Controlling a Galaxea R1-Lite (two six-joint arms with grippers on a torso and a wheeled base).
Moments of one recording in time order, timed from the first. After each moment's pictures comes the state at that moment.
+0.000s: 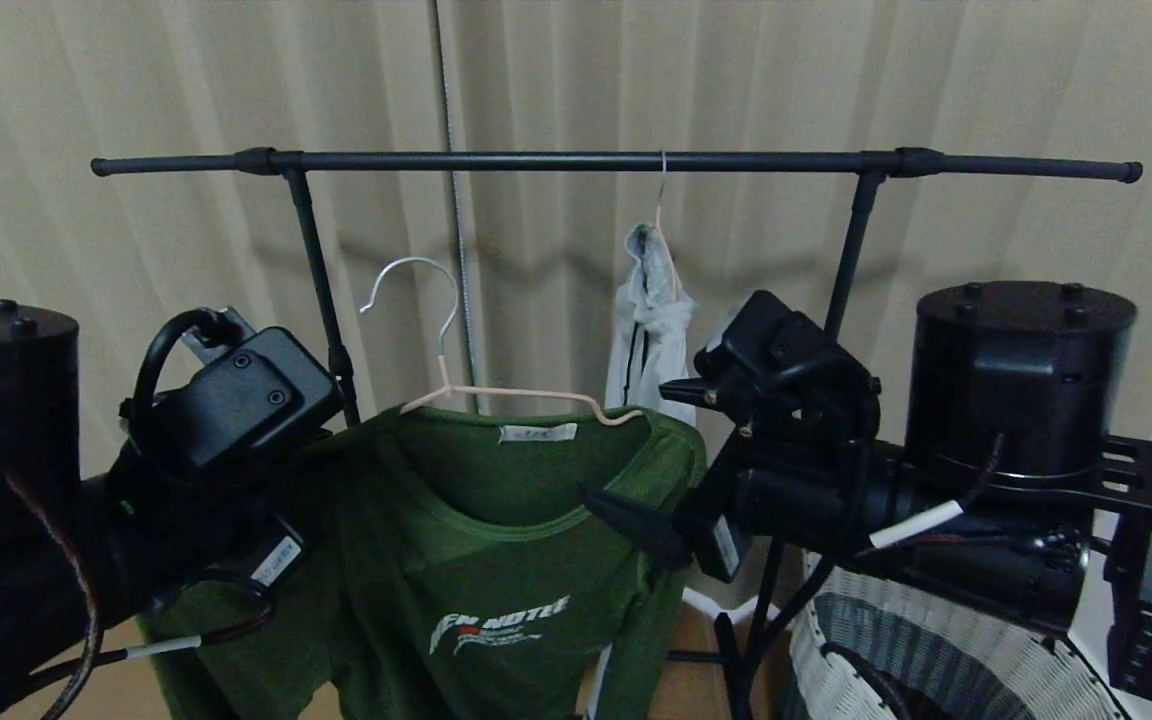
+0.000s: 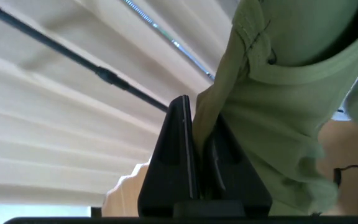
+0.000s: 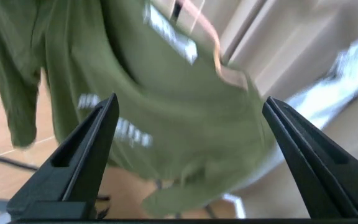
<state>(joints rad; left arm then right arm) -0.59 1.30 -0.70 -0.20 0.35 0.57 0.83 1.65 -0.88 -0.51 -0.03 -0.22</state>
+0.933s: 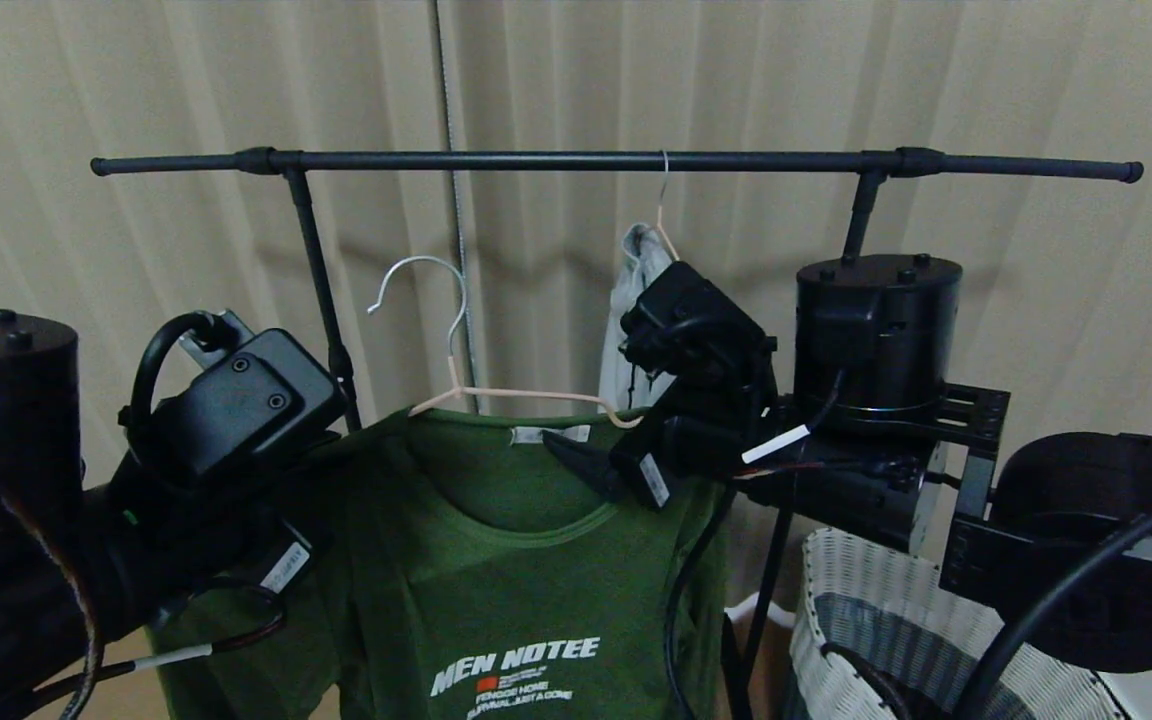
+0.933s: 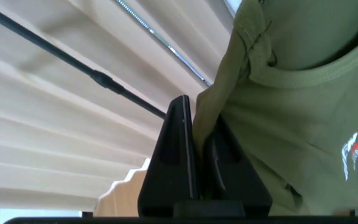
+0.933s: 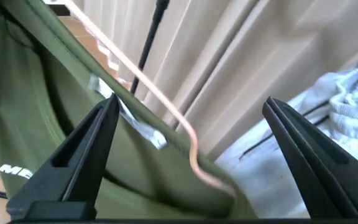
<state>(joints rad) -0.62 1.30 -0.69 -0.23 0.37 0.54 0.79 1.80 -1.04 -0.53 -0.05 -0.26</state>
